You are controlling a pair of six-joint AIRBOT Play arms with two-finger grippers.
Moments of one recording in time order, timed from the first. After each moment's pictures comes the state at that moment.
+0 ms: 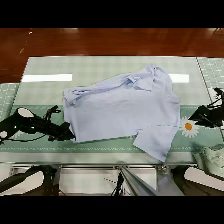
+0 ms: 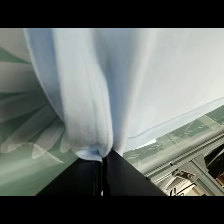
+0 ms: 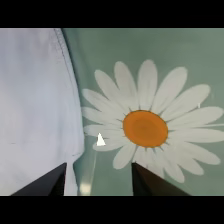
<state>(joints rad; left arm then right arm) 0.16 -1.25 0.48 0.91 -1.19 -1.28 -0.63 -1.32 0.91 -1.21 1.39 1.23</state>
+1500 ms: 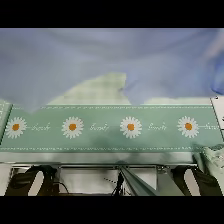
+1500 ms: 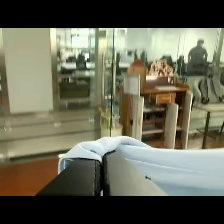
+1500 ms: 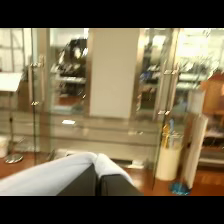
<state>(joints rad) 0.16 -0.47 1.57 0.94 -0.87 -1.29 -0.38 -0.60 1.61 -0.94 0.85 1.20</state>
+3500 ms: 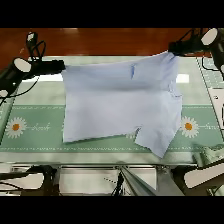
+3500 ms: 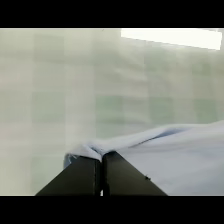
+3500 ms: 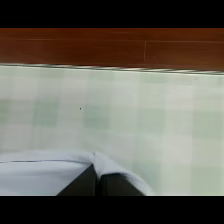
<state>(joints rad) 0.00 -1.50 1.21 1.04 -0.52 -1.28 -0.05 -1.76 1.79 -1.38 0.87 1.43</state>
